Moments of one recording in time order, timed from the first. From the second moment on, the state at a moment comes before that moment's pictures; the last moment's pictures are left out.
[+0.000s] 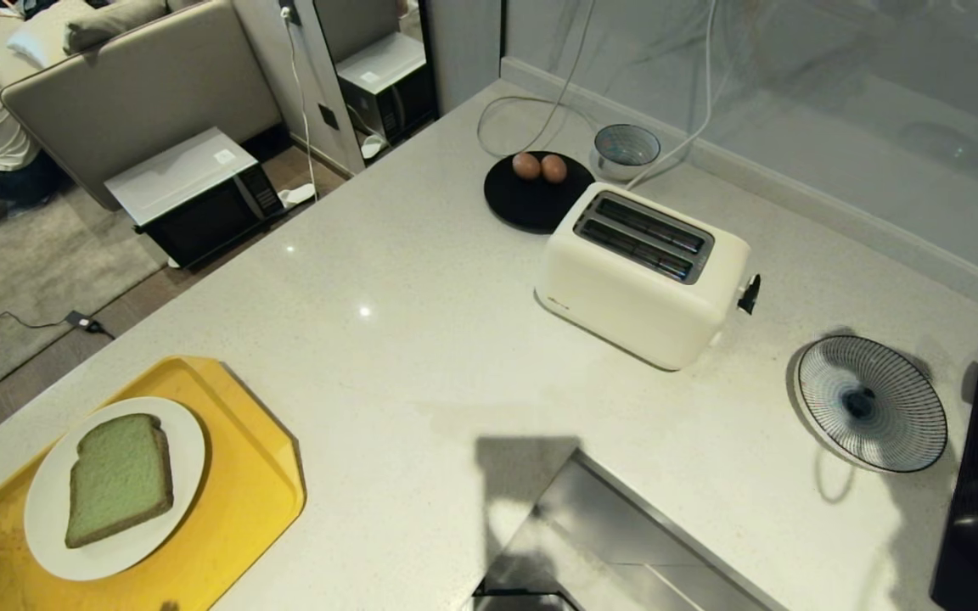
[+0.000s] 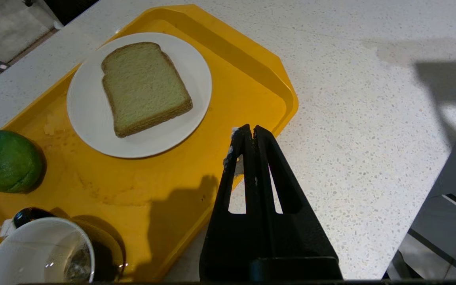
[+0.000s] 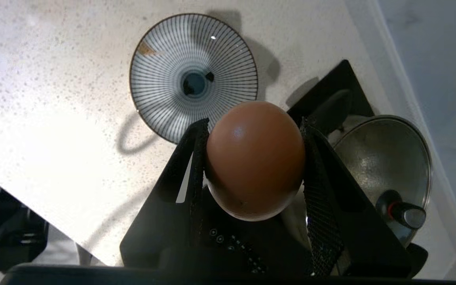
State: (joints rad) left arm 0.00 0.00 0.00 0.00 0.00 0.00; right arm -0.32 1.15 -1.05 0.34 0.07 -0.45
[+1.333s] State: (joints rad) left arm 0.00 0.00 0.00 0.00 0.00 0.00; right arm -0.16 1.13 -1.04 0.29 0.07 -0.48
